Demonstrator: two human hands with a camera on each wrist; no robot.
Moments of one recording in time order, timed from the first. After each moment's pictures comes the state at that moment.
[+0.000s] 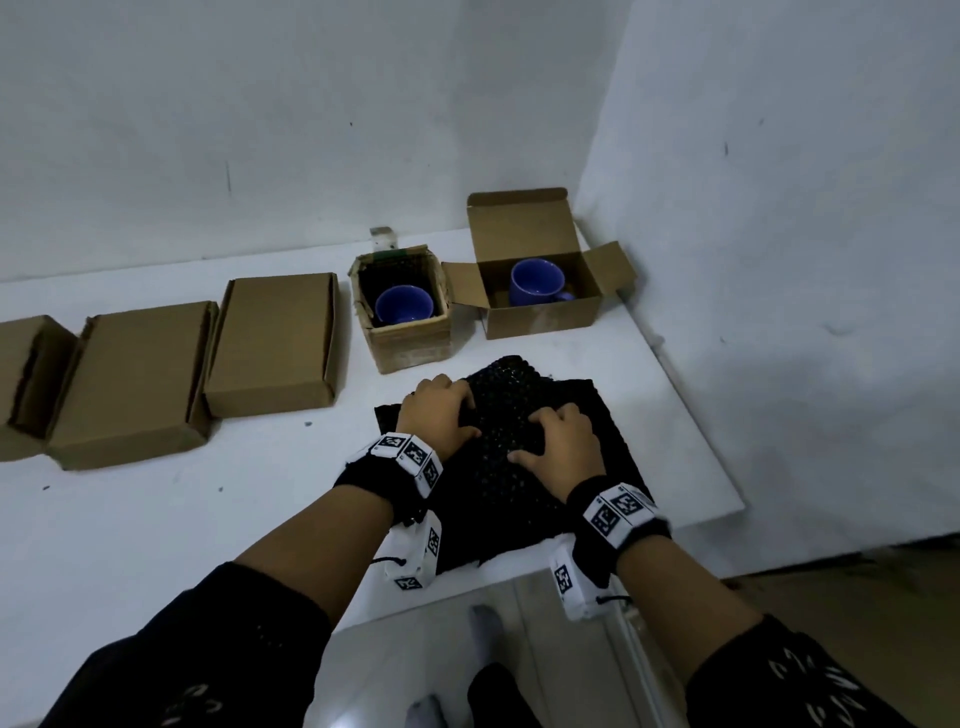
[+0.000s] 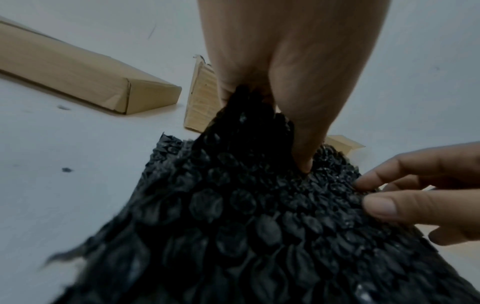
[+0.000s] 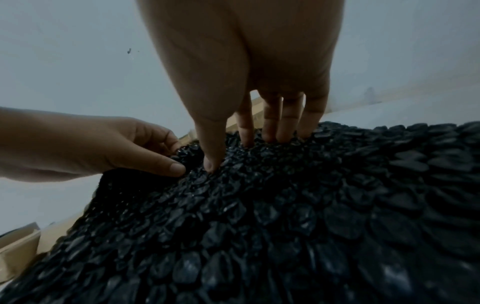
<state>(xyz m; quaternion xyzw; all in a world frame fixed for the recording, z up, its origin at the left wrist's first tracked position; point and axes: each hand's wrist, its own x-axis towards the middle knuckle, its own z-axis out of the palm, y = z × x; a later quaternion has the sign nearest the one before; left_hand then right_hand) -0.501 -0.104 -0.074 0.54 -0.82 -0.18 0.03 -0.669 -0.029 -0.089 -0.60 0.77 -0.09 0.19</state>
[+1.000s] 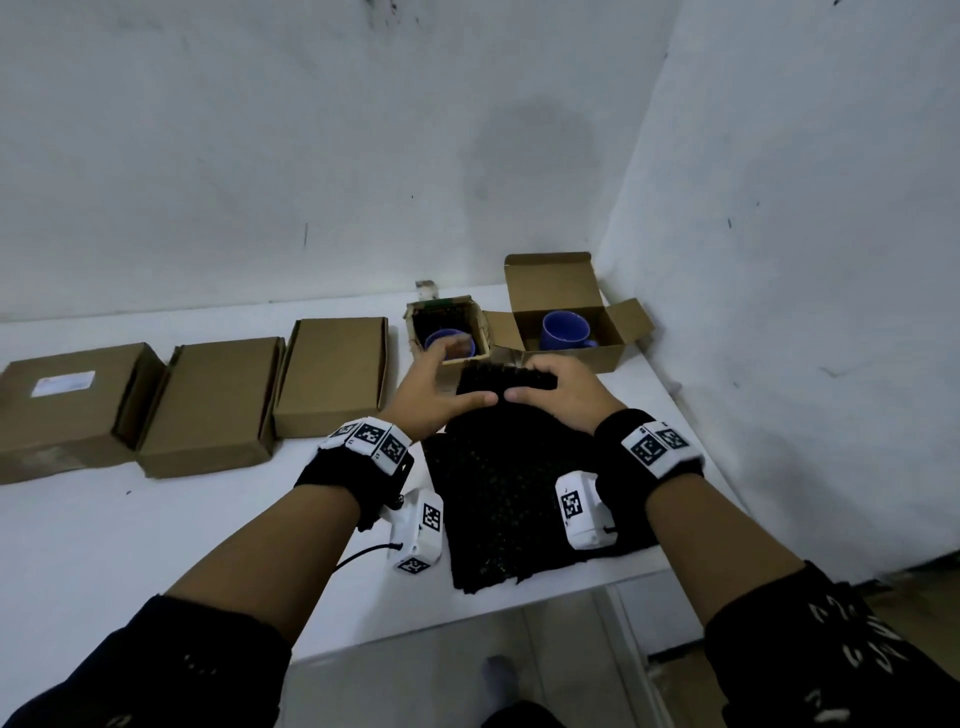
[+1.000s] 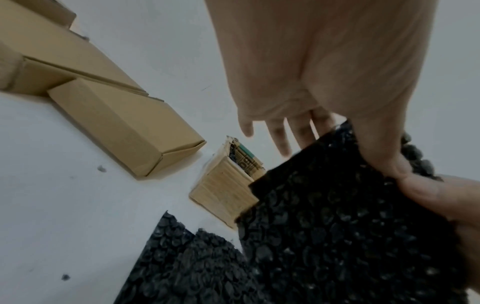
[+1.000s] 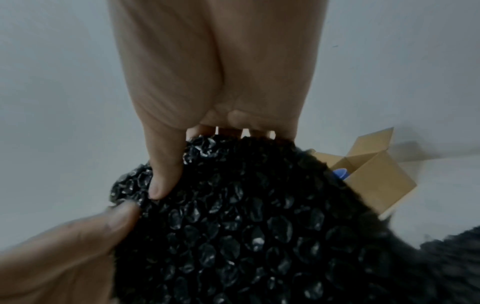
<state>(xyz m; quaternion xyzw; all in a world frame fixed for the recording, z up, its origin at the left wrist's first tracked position) -0.430 -0.110 -0.004 0.45 -0.71 -0.41 0.35 -0.635 -0.071 0.033 -0.65 0.60 -0.27 0.38</state>
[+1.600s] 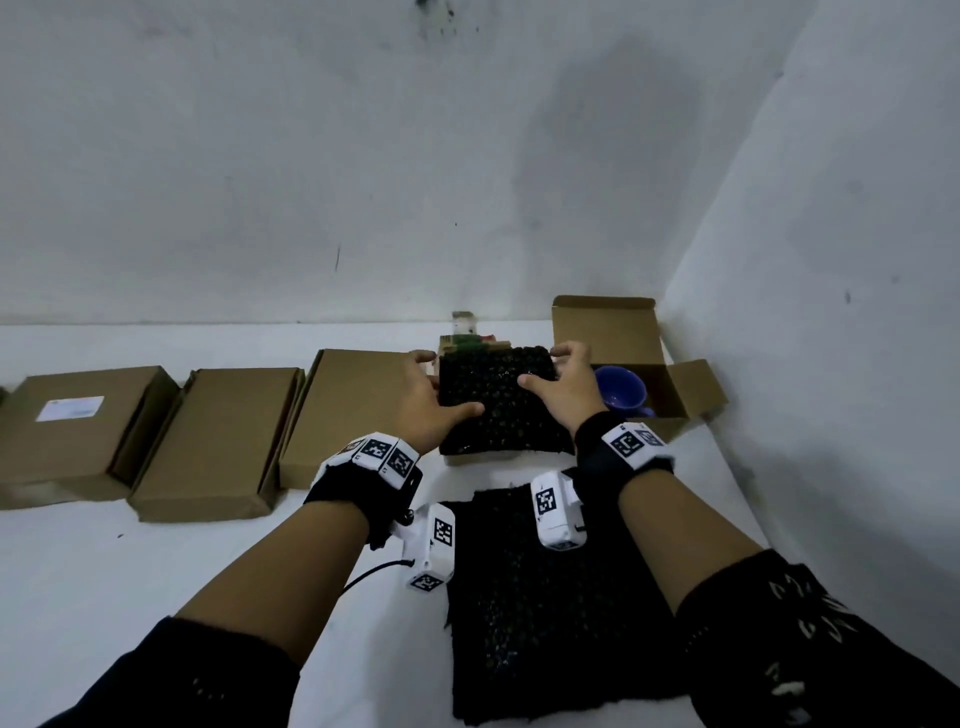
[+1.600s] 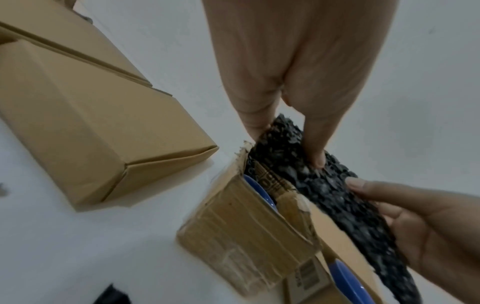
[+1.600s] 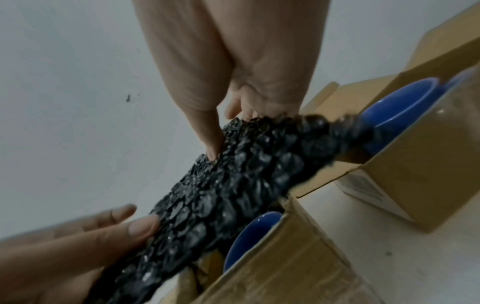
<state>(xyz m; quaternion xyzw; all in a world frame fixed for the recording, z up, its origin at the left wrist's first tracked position) -0.427 -0.203 -0.019 0.58 -0.53 -0.46 0.41 -0.612 -0.213 0.008 -0.50 0.65 -0.40 0.41</state>
